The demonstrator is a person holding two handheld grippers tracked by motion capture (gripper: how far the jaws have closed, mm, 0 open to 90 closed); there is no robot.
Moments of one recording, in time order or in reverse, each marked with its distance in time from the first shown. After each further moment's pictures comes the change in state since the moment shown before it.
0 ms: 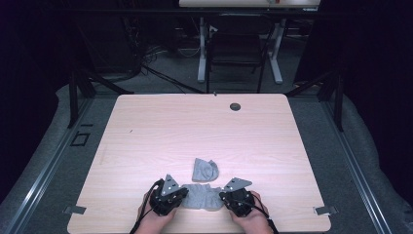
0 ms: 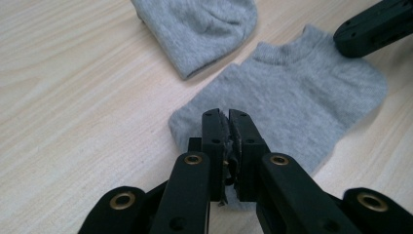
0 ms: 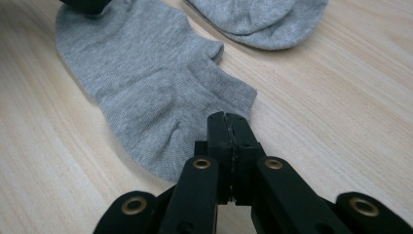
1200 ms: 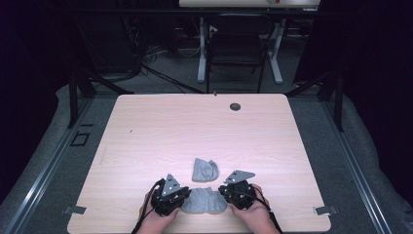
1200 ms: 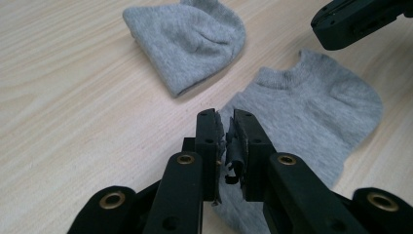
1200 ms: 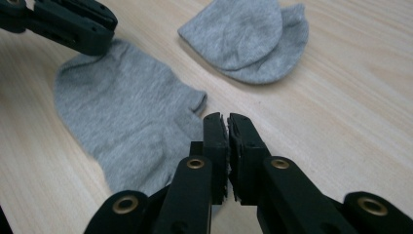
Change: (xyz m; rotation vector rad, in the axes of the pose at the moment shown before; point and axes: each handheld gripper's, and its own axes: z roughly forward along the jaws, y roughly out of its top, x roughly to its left) left arm -0.004 0.009 -0.003 -0.035 -0.015 -0.008; right arm -0.012 0.018 -0.009 -0.029 0.039 0.027
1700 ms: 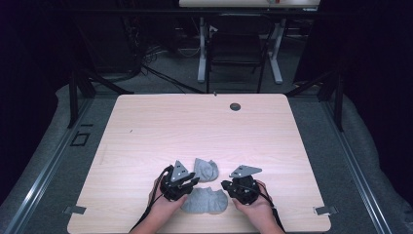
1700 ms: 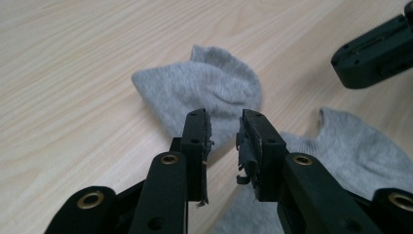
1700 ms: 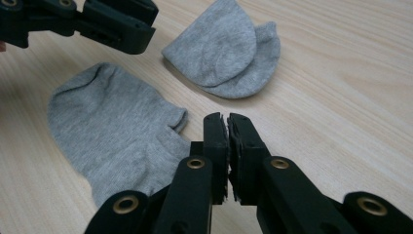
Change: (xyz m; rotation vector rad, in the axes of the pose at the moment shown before) left arm 0.010 0.035 0.026 -0.047 0.005 0.019; right arm -0.015 0.002 -0.004 -0.061 0.009 0.061
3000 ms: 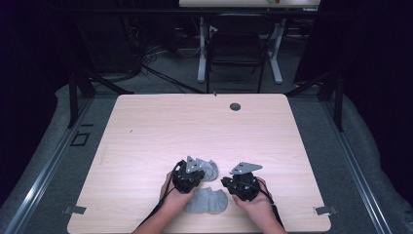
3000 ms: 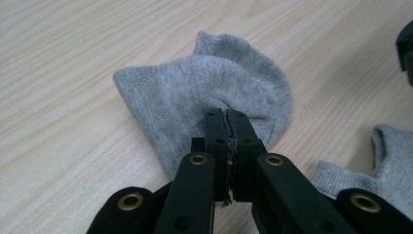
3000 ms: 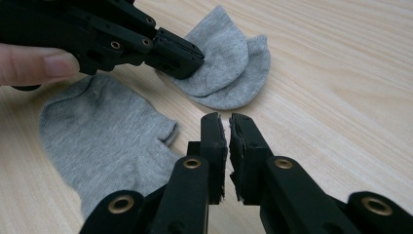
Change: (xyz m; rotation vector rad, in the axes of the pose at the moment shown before) left arm 0.001 0.005 0.043 0.079 0.024 -0.016; right arm -0.006 0.006 0.002 -0.007 -0.005 -0.008
